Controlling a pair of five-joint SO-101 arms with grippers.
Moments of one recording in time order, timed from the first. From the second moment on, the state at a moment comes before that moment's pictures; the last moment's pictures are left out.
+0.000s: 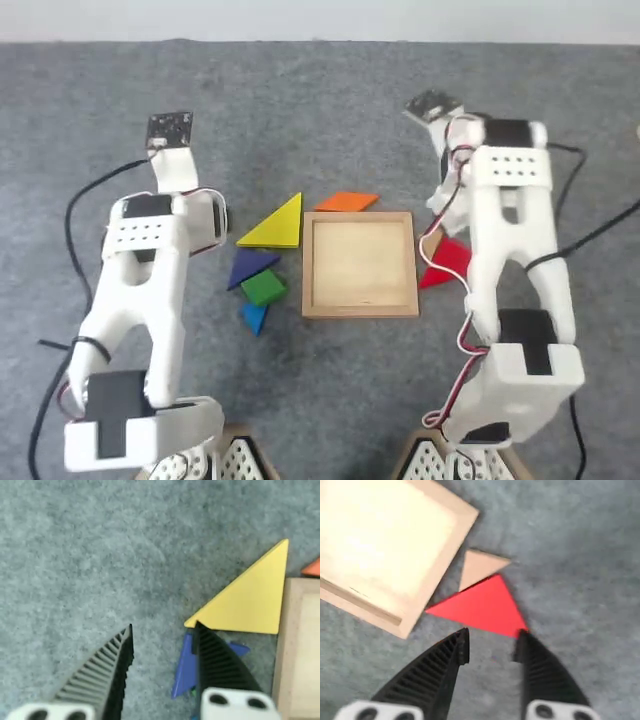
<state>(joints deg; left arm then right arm) -10.9 -8.0 33.4 56.0 5.1 -4.0 11.0 -4.9 87.8 29.8</state>
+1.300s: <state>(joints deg) 2.3 42.5 -19.8 83.6 -21.6 -0.4 -26.5 57.2 50.7 13.9</state>
